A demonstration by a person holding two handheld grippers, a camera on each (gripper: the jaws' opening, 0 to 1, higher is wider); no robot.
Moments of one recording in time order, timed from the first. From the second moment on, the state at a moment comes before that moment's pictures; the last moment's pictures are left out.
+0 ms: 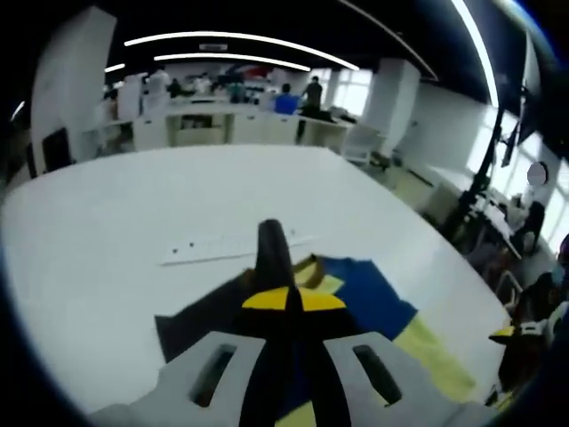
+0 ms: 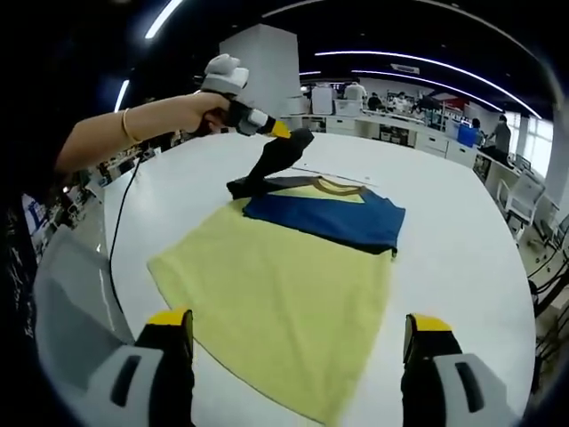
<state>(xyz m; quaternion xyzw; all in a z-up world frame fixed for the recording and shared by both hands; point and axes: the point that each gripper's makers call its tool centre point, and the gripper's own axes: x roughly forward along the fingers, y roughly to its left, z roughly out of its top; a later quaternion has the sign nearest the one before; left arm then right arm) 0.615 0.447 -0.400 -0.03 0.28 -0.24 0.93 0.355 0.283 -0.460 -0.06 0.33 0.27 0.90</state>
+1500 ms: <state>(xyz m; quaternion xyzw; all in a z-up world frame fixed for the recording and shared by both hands) 0.580 0.347 -0.466 -0.04 0.29 -0.36 0.89 0.354 0.274 -0.477 -0.06 0.36 0.25 0.90</state>
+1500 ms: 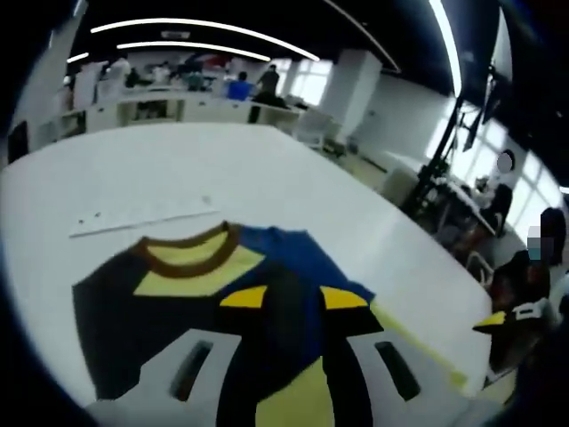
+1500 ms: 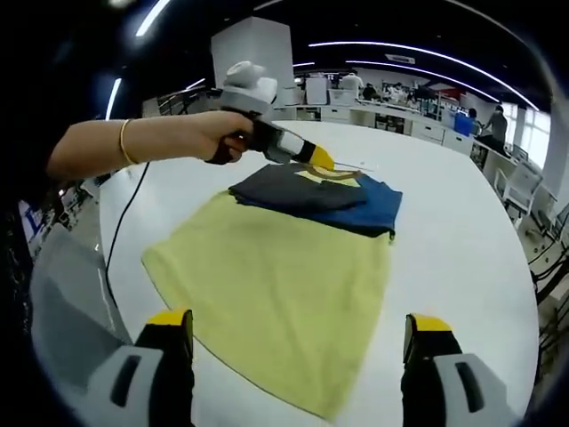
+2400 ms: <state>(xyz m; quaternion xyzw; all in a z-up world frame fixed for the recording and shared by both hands) 0.577 0.411 -0.422 -0.01 0.24 -0.35 0.91 0.404 0.283 -0.455 -0.04 0.34 0.25 0.91</state>
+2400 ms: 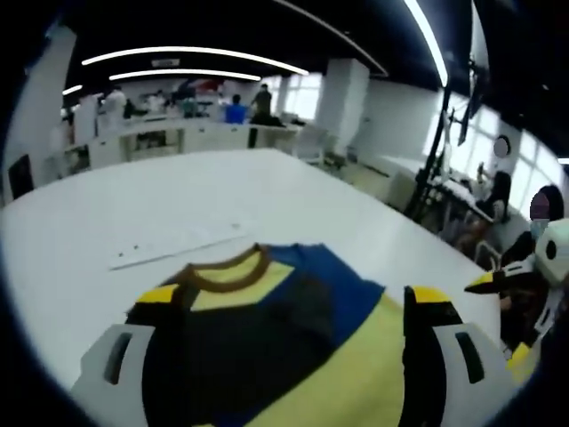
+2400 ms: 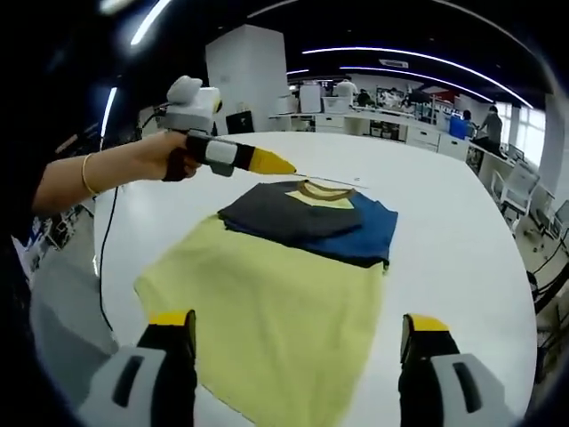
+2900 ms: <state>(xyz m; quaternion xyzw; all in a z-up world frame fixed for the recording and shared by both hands) 0.562 0.477 -0.422 0.00 0.24 -0.31 0.92 0.461 0.300 -0.447 -0.02 0.33 0.23 0.91</state>
